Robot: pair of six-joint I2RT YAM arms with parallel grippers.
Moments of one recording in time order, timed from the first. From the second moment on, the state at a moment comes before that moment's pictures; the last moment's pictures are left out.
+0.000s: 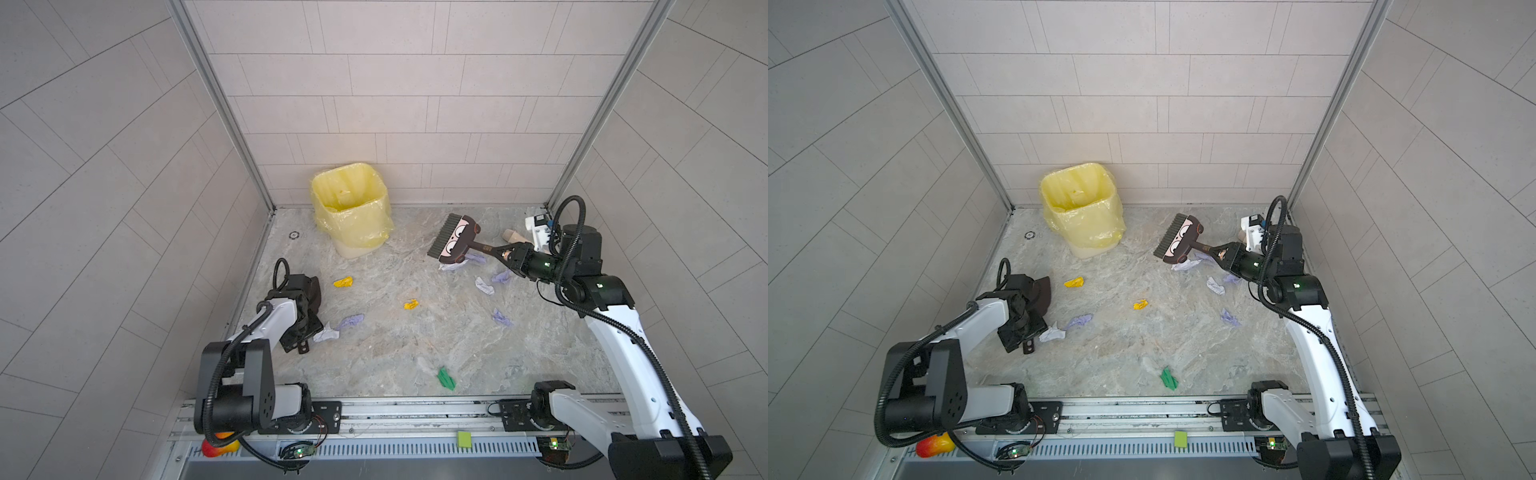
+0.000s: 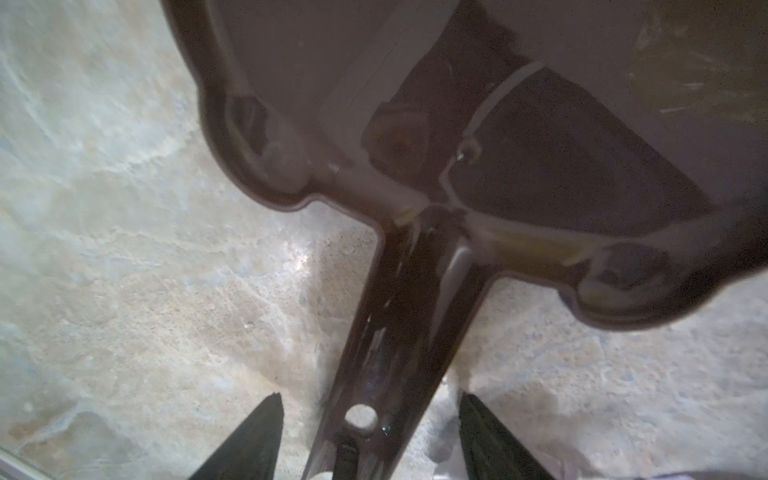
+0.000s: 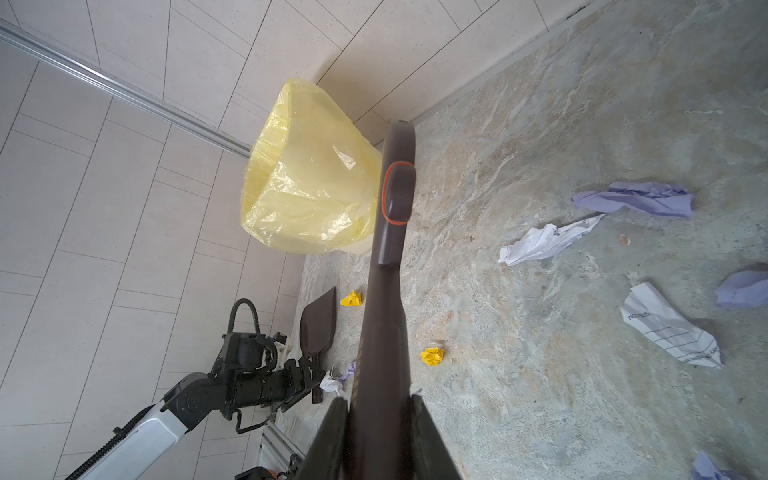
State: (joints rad) left arm 0.06 1.34 0.63 -0.80 -0.14 -0.61; right arm -0.01 1.01 1.09 -0.60 -0.67 0.62
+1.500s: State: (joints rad) left arm 0.04 1.26 0.57 -0.74 -0.11 -0.65; right arm -0.01 1.01 1.09 -0.61 -0.67 0.63
